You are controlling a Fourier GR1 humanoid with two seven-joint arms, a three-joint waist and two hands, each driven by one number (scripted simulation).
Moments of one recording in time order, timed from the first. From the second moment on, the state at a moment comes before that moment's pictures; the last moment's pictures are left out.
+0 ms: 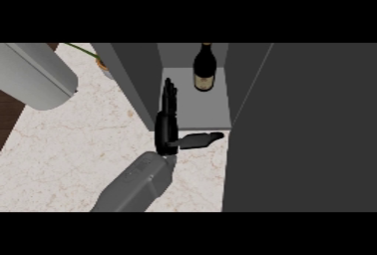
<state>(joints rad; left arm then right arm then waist) -0.59 0.00 -0.61 -0.85 0.80 0.64 -0.79 -0.08 -0.08 0.06 -2.41 -0.22 0.14 0.59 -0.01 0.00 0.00</state>
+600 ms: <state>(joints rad) -0.31 0.04 -0.77 -1.31 0.67 0.82 -0.71 -0.04 -0.08 0.06 -2.42 -0.20 0.14 0.56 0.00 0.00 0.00</state>
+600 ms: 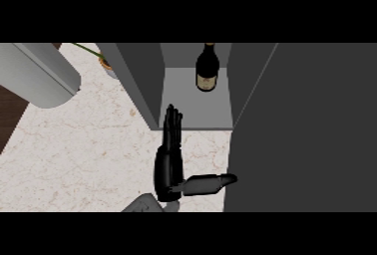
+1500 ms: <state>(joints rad) 0.02 0.30 -0.88 -1.85 0.52 0.86 -0.62 -0.06 -0.12 0.04 -2.41 -0.24 0.21 0.62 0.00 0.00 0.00</state>
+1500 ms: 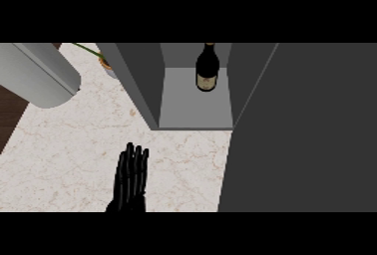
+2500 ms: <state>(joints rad) 0.31 0.62 -0.67 -2.13 0.63 0.64 -0.67 0.10 -0.06 0.32 -2.41 -0.29 0.28 0.72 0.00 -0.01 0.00</state>
